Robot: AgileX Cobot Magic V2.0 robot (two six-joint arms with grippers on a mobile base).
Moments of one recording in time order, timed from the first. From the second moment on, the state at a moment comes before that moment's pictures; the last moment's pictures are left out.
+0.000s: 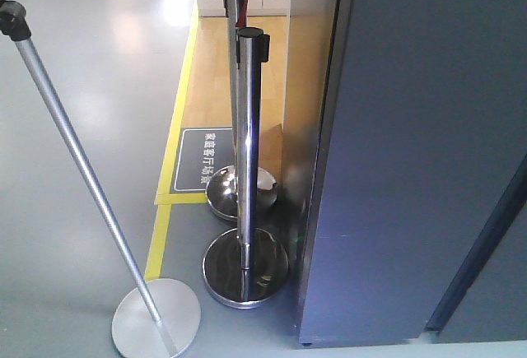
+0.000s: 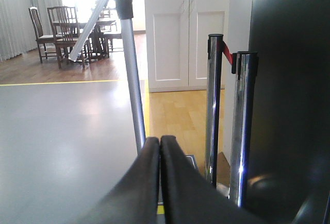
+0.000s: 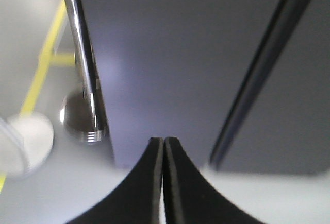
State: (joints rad) left arm 0.02 -0.01 0.02 0.01 0.08 -0.07; right arm 0.06 0.31 -0.45 -0.08 0.75 0.03
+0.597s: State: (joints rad) left arm 0.02 -0.01 0.02 0.01 0.08 -0.07; right arm 0.06 -0.01 0.03 -0.07 0.01 0.03
